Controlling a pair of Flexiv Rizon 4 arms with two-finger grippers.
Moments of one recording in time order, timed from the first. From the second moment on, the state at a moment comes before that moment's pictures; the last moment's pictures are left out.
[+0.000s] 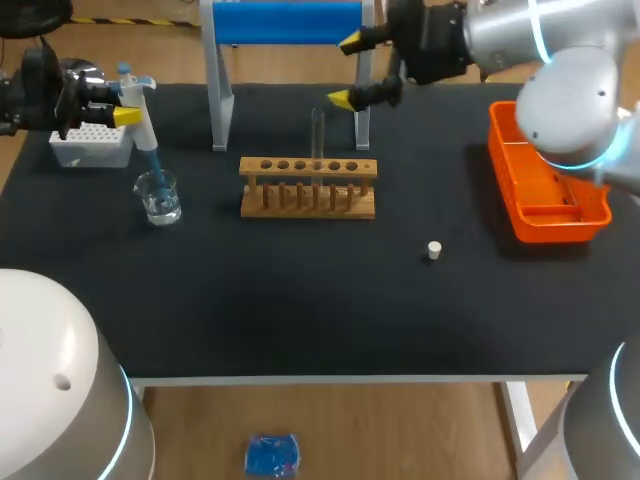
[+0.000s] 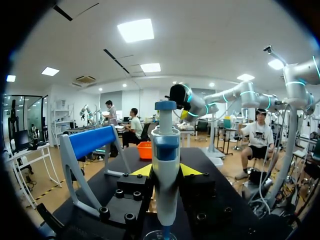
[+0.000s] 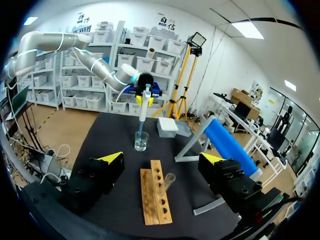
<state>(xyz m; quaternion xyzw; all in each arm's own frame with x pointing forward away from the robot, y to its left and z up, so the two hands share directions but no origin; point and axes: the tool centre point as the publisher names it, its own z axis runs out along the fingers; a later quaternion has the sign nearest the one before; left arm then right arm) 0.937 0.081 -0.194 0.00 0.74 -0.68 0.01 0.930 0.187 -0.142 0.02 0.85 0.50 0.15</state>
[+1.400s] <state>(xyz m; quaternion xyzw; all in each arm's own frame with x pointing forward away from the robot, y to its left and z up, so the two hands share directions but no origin) 0.937 0.081 -0.194 0.00 0.74 -0.68 0.01 0.955 0.129 -0.260 0.01 0.82 0.57 0.10</state>
